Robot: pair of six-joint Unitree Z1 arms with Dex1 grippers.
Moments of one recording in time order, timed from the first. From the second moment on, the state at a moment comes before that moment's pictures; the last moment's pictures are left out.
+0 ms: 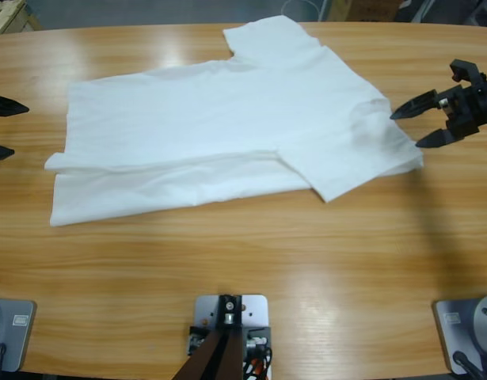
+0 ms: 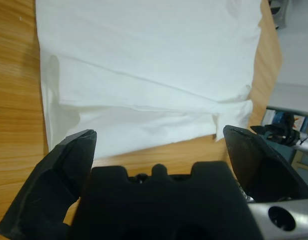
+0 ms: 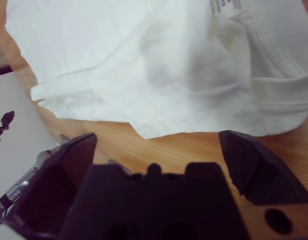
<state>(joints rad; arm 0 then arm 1) 0.09 1.30 -0.78 0.55 -0.60 -0.51 -0.11 1.77 -1.07 0.80 0.68 0.09</state>
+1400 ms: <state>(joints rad) 0.07 1.31 -0.78 0.55 -0.60 -0.50 0.01 1.95 -1.24 0.81 0.62 0.08</state>
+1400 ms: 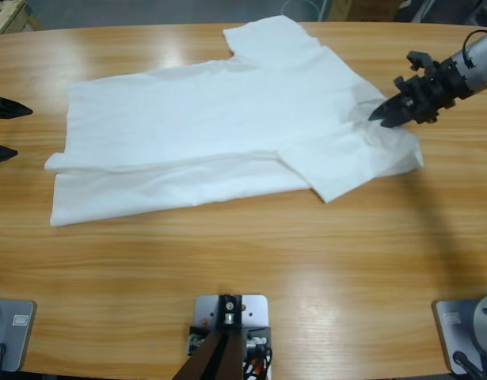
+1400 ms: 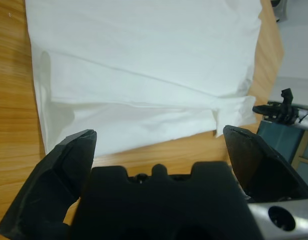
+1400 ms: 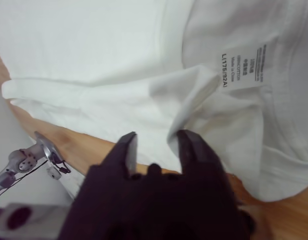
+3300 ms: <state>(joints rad) 0.07 1.31 -0.78 0.55 -0.60 -0.49 0.00 1.95 -1.38 0.93 0.57 0.07</state>
